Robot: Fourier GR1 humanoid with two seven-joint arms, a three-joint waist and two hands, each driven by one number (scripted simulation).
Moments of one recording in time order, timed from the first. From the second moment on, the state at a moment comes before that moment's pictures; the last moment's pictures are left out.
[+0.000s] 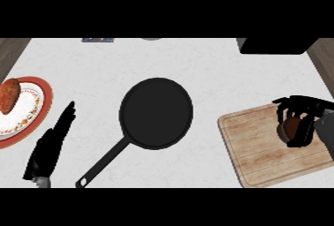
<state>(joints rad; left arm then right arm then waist) 0.06 0.24 -0.01 -1.59 -0.16 0.02 0.13 -0.59 -0.56 0.06 -0.65 0.85 0.68 -0.14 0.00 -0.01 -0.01</state>
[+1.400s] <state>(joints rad) 0.08 0.24 0.01 -1.60 -0.15 0.03 0.15 -0.50 -0.04 0.36 -1.58 1.27 -0.04 1.00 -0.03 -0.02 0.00</state>
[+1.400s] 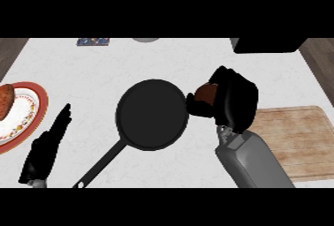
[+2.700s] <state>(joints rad) -0.02 0.20 -0.06 -1.57 -0.19 -0.01 0.14 -0.83 0.00 0.34 -0.78 0.54 -0.56 0.87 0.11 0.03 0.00</state>
